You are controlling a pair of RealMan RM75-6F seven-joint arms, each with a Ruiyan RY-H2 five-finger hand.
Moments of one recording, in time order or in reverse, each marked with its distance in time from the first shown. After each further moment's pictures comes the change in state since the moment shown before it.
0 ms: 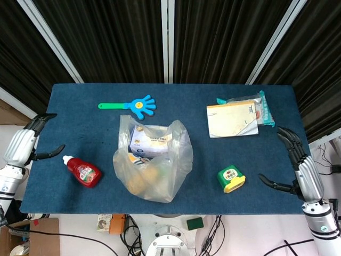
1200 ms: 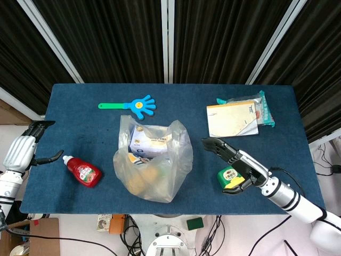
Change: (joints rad) left arm 0.021 -0.031 0.032 0.024 -0.032 -0.015 0.118; right arm 0.439 -0.007 -0.097 0.089 -0.124 -0.272 1.138
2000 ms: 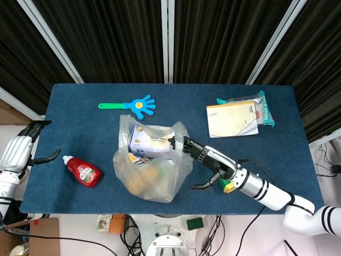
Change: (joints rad) left arm 0.008 -0.001 -0.001 0.023 -0.005 0.005 -0.006; right arm 0.190 -0.105 0.049 -0.036 0.078 -0.158 -0.003
